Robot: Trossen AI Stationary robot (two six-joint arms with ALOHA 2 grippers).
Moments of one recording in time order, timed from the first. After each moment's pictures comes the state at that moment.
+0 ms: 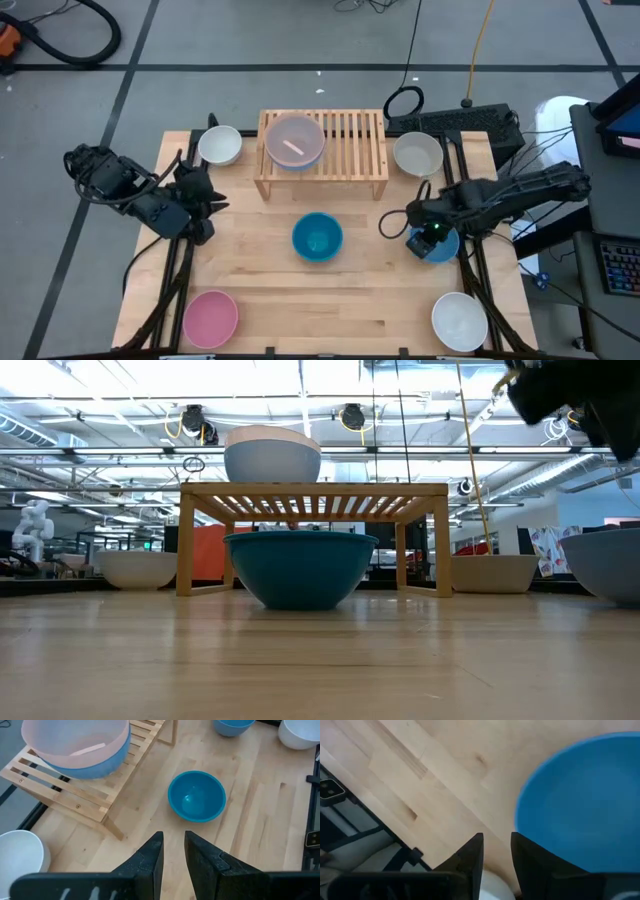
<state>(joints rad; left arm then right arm) -0.56 1.19 1.69 -1.57 -0.58 -0.85 0.19 1.07 0.90 -1.14 -0.29 1.07</state>
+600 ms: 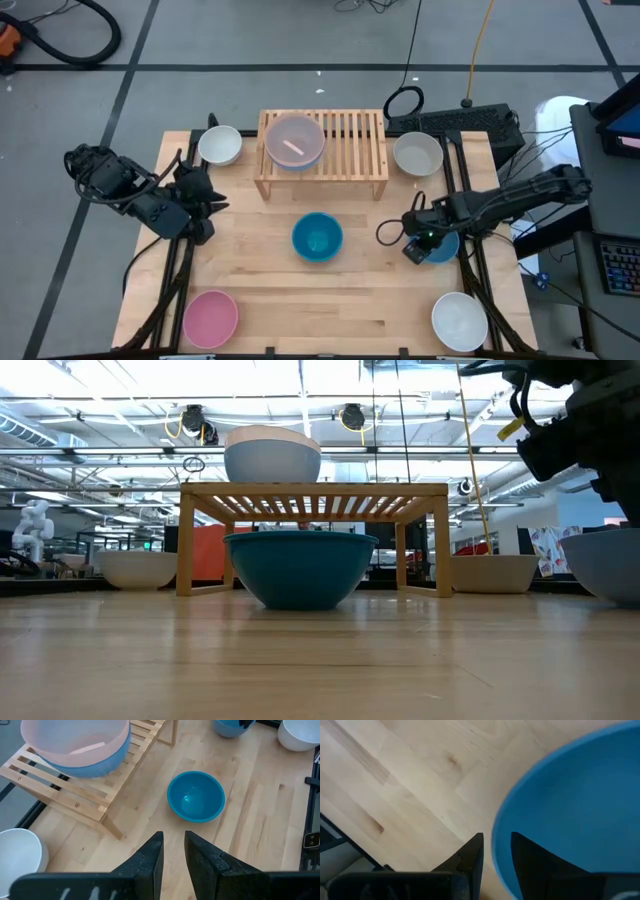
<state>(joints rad) -0.56 1.19 1.69 -1.57 -0.58 -0.86 0.19 1.07 0.67 -0.92 -0.29 1.06</state>
